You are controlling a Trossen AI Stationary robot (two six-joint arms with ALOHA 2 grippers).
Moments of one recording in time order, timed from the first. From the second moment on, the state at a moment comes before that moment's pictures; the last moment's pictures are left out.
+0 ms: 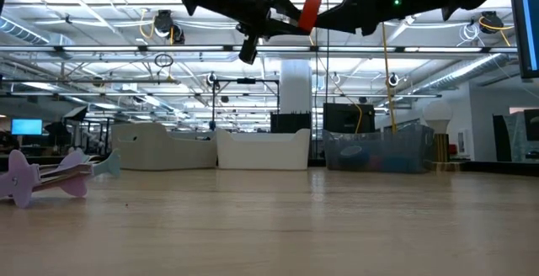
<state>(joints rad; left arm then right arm) 0.22 1.65 1.22 0.15 0.22 -1.25 -0.21 1.14 0.64 0.44 0.13 -0.57</state>
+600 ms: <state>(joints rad) 0.22 1.65 1.22 0.13 0.23 -1.26 -0.21 1.14 0.64 0.54 0.10 -0.59</state>
